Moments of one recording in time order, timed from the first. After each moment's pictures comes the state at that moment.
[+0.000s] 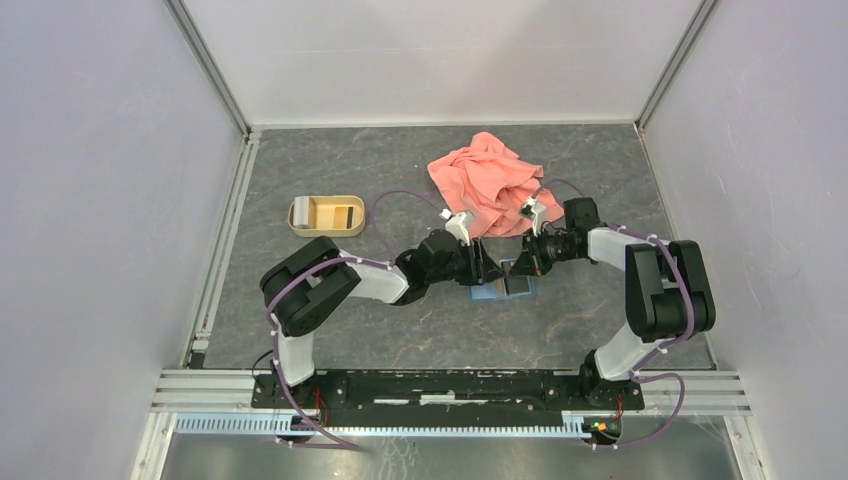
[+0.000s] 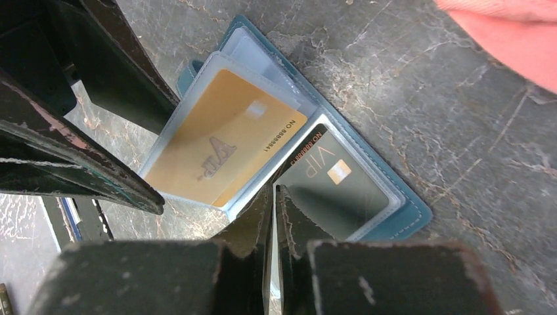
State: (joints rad) left arm -0.92 1.88 0.86 0.64 0.19 -0.86; right arm 0.07 1.65 0.76 -0.30 -0.89 -0.37
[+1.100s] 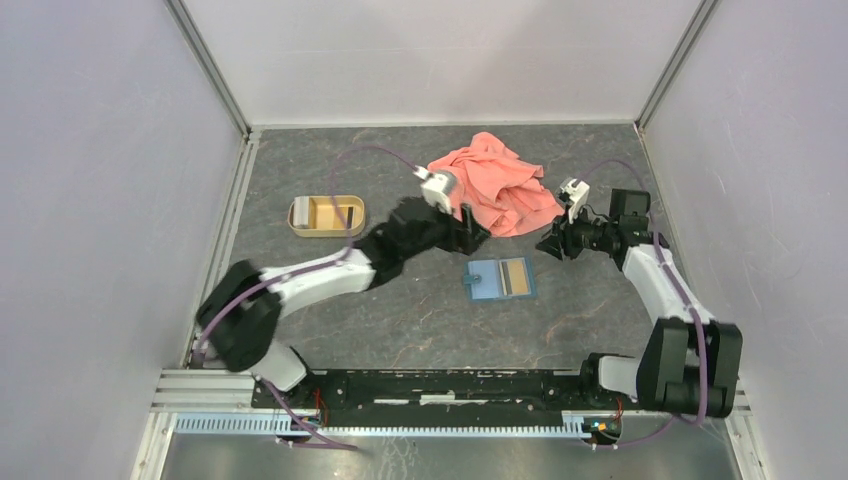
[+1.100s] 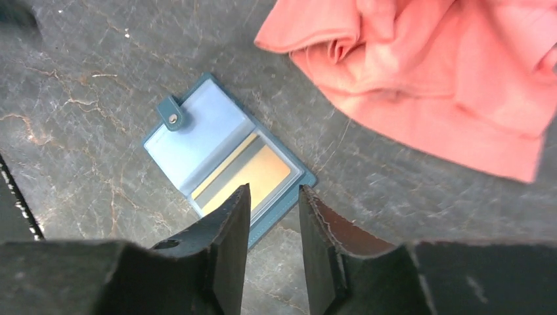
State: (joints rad) left arm -0.87 1.64 0.94 0.39 0.08 -0.57; right arm -0.11 1.31 0.77 -0.37 -0.88 -0.53
